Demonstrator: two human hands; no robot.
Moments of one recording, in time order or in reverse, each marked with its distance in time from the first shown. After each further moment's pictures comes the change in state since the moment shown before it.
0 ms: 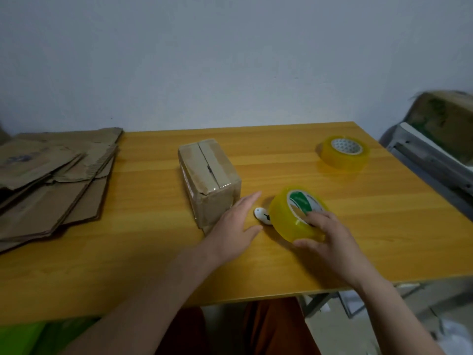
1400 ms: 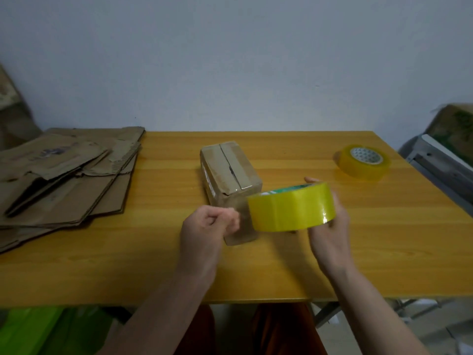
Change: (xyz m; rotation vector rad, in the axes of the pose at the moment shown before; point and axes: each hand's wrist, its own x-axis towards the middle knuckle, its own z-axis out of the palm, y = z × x) left_hand -0.058 0.017 -0.037 -0.725 0.693 -0.335; right_hand 0.015 -0.061 0.029 0.589 0.380 -0.176
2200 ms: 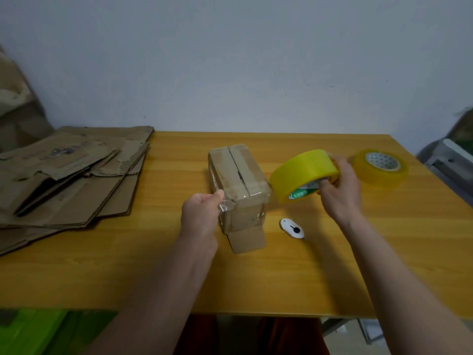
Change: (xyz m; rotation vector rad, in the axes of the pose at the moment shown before) left_hand 0.054 0.012 0.011 0.013 0.186 -0.148; right_hand 0.096 0.033 0.007 -0.383 -0.005 0.102
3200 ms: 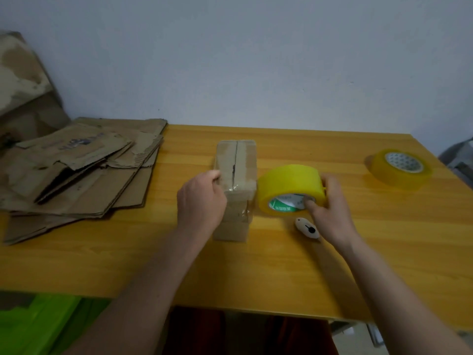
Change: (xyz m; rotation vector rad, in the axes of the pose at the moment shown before) left_hand 0.024 0.011 -0.030 0.984 0.069 0.650; right_hand -0.039 -0.004 0.030 0.068 -0.250 -0.049
